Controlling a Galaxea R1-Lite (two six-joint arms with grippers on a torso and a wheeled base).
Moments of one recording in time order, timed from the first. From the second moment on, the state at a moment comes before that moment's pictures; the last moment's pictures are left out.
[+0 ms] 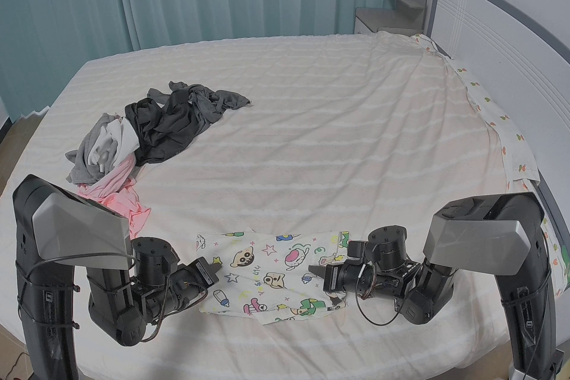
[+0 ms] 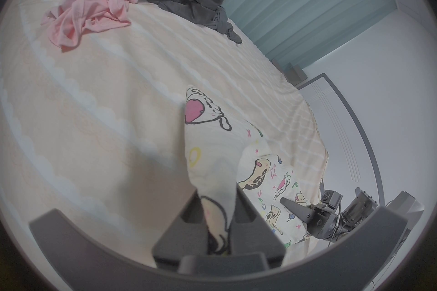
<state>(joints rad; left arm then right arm) -0.36 2.32 -0.35 -1.50 -0.06 -0.84 0.57 2.50 -0.80 -1.25 0.26 0.49</state>
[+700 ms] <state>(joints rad) -0.36 2.33 -0.34 -1.50 -0.06 -0.84 0.57 2.50 -0.80 -1.25 0.26 0.49</state>
